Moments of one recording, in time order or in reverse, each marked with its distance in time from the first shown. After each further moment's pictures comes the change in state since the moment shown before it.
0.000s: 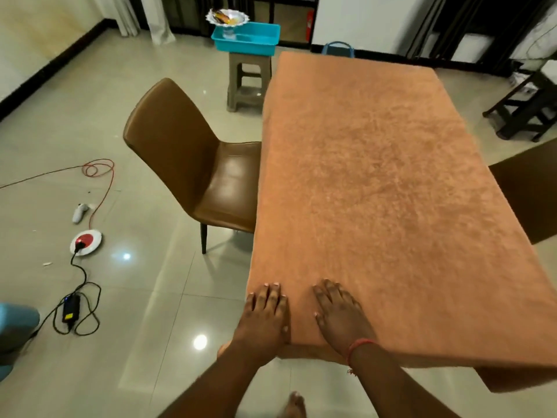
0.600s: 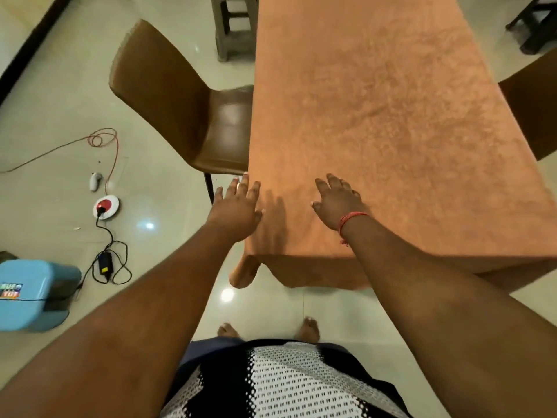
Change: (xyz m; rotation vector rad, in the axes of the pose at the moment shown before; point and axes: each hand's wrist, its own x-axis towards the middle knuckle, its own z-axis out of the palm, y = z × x) left_hand -0.006 -0.035 -0.078 0.155 0.119 -0.138; right_hand 0.007 0.003 -0.069 0.099 0.105 0.065
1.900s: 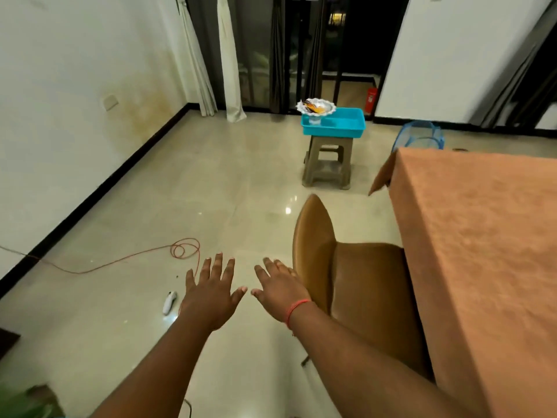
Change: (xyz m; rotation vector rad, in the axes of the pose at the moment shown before) left_hand 0.169 -0.628 -0.053 -0.108 0.078 -0.329; right_hand 0.380 -0.622 -0.061 -0.039 0.081 -0.475
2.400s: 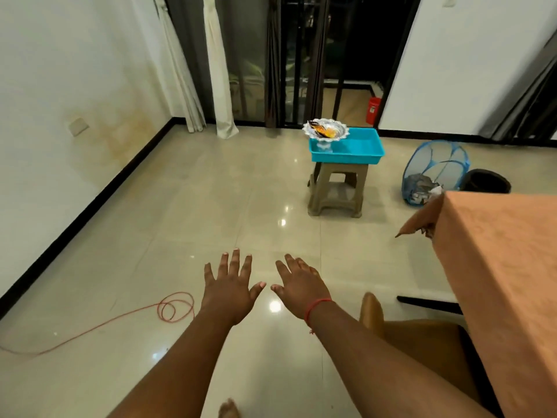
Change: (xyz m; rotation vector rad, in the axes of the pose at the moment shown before) left_hand 0.383 -0.079 -0.057 -0.001 0.018 0.108; right_hand 0.356 0.082 -0.069 0.015 0.030 0.159
